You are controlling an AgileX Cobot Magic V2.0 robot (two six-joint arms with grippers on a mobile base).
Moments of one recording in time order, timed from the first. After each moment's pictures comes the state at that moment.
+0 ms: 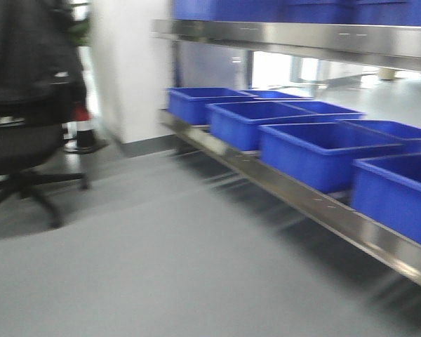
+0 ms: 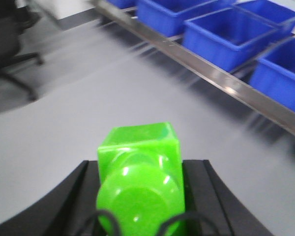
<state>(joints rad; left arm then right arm) -0.21 0.81 -1.17 0.09 0.91 -0.08 0.27 0.73 -1.11 -0.02 0.90 0.05</state>
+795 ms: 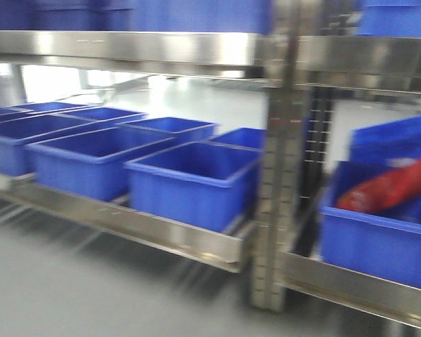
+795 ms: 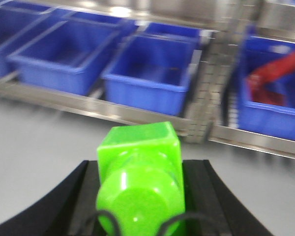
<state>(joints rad) -0.21 0.81 -1.17 0.09 0.91 -0.08 0.27 0.73 -1.11 -0.02 0.90 0.05</state>
